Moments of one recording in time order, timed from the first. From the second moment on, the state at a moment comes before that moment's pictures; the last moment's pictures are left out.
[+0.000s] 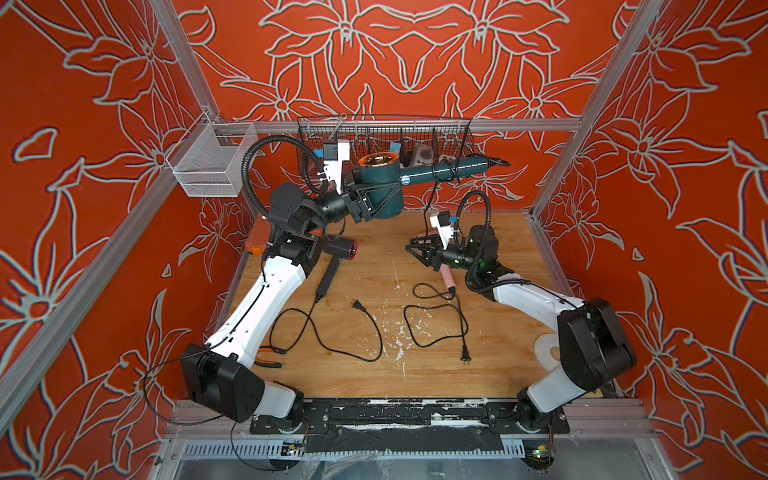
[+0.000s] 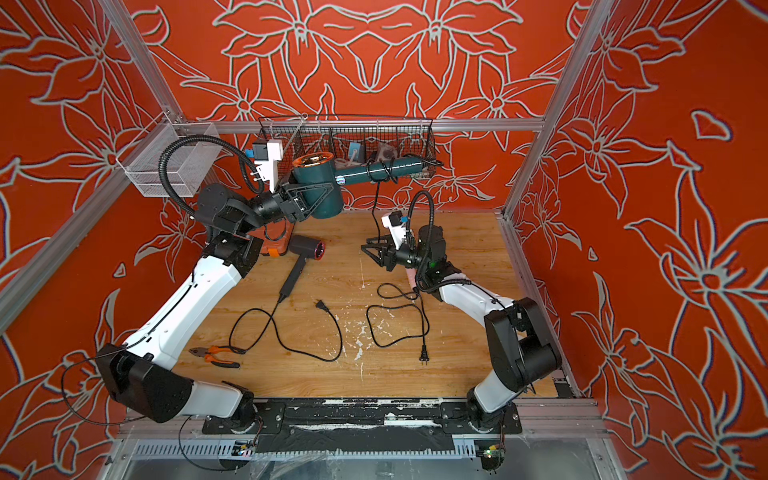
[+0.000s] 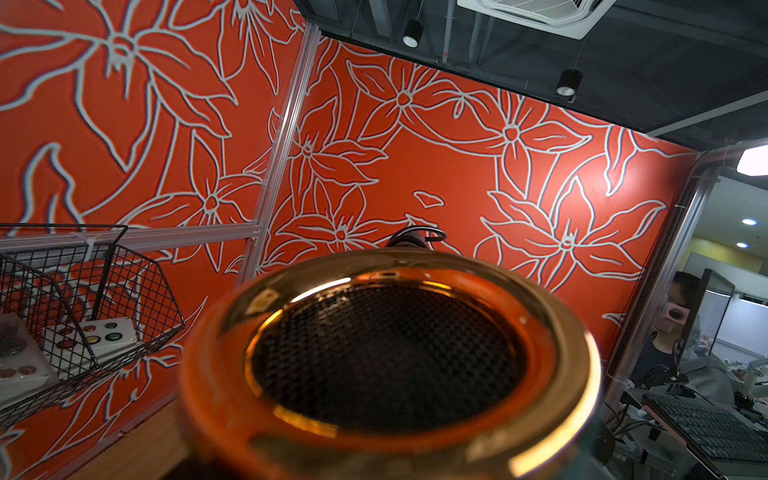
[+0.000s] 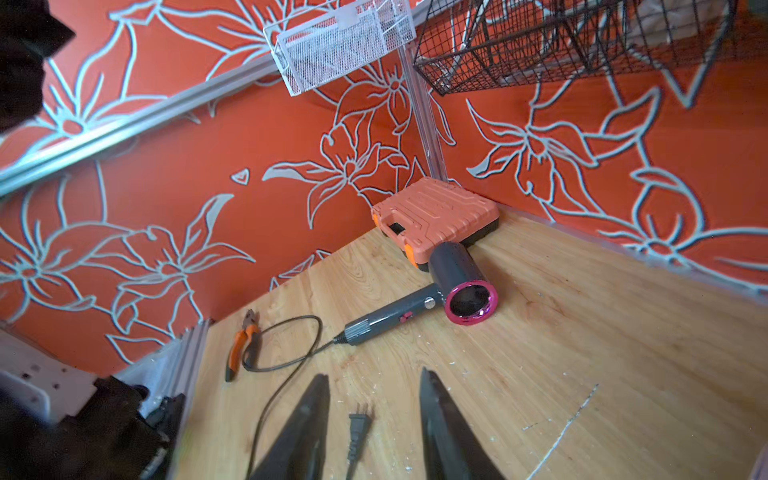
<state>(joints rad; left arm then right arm) -0.28 1.41 1.45 0.53 0.90 -0.76 0.44 1.58 0.98 0.53 -0.80 0.27</state>
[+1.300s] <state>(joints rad) -0.26 1.41 1.46 0.42 0.83 -0.69 0.48 1.34 0.77 0.36 -0.63 0.21</state>
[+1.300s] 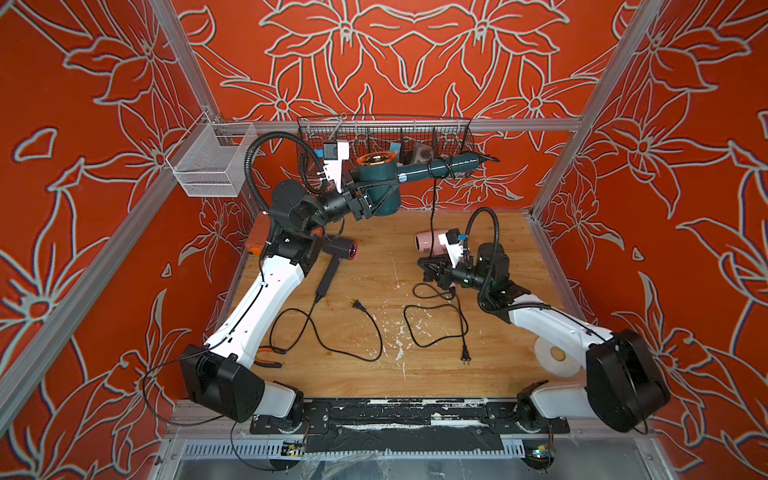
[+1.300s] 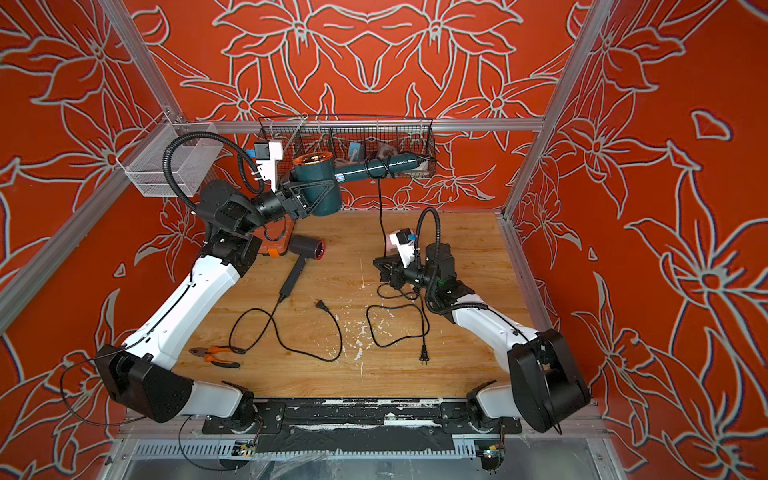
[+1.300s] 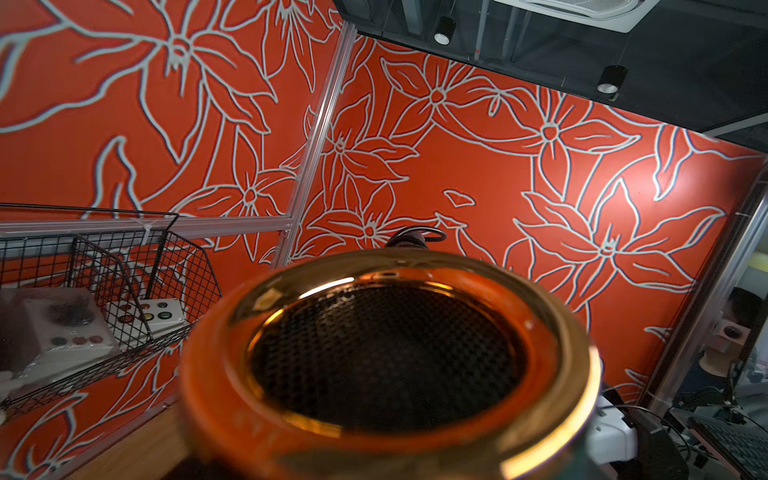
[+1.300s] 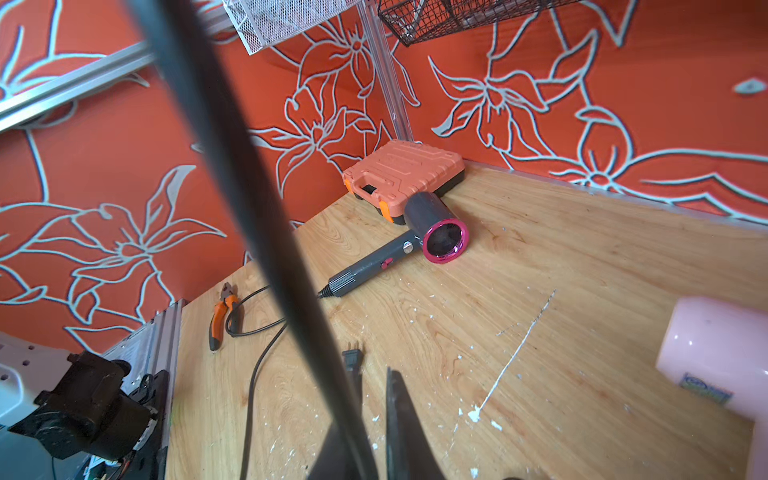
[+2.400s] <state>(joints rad) -0.41 1.53 1.28 -0.11 0.70 -0.19 0.91 1.34 1.82 -1.23 0.01 -0.31</state>
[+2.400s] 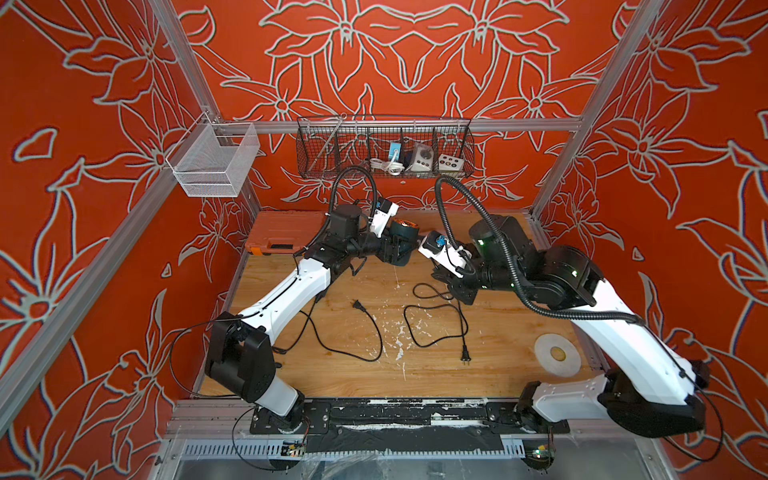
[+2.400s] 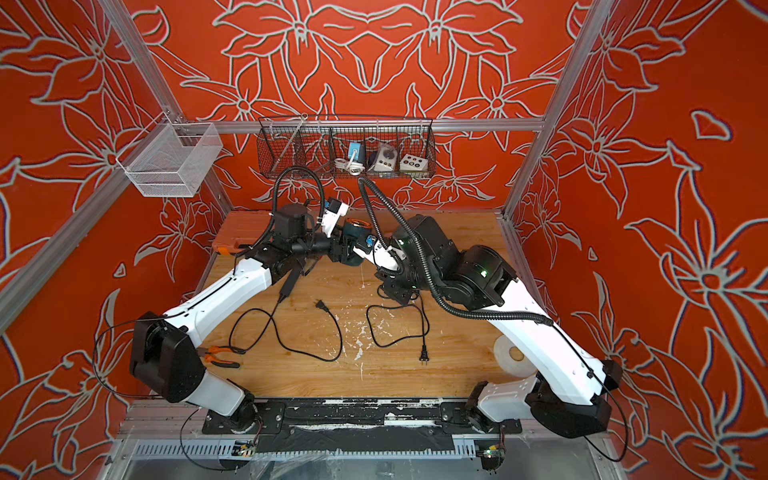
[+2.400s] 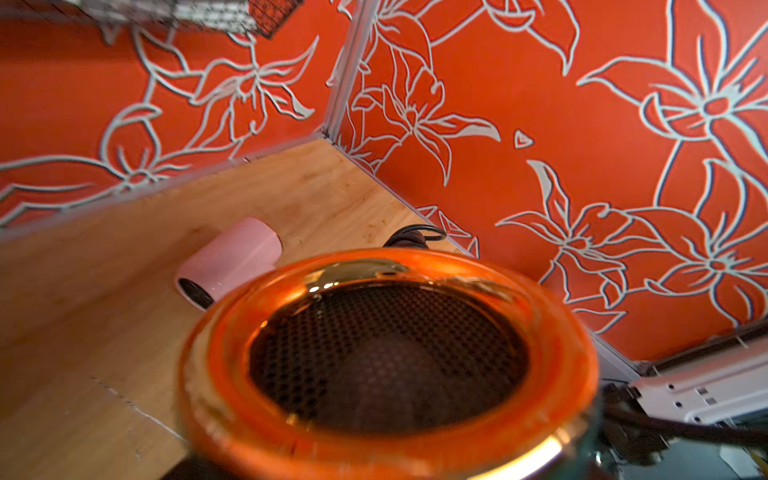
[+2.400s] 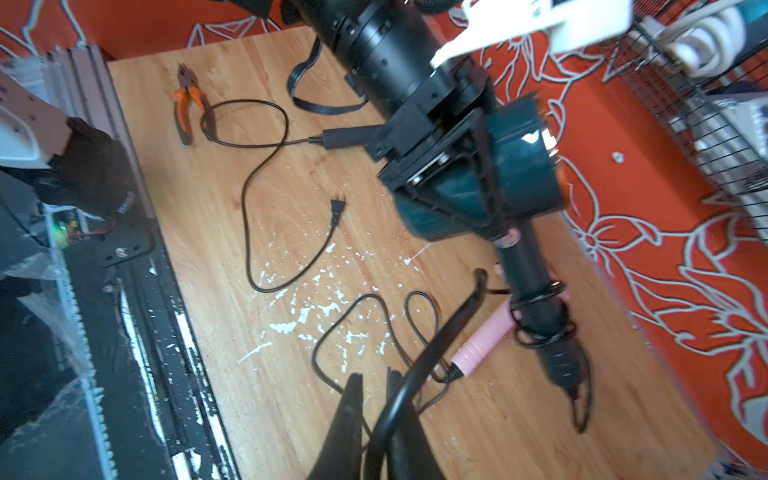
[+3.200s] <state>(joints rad) -0.50 1.15 0.90 0.12 1.08 -0.33 0.42 1.41 1.68 -1.05 -0.35 -0.54</state>
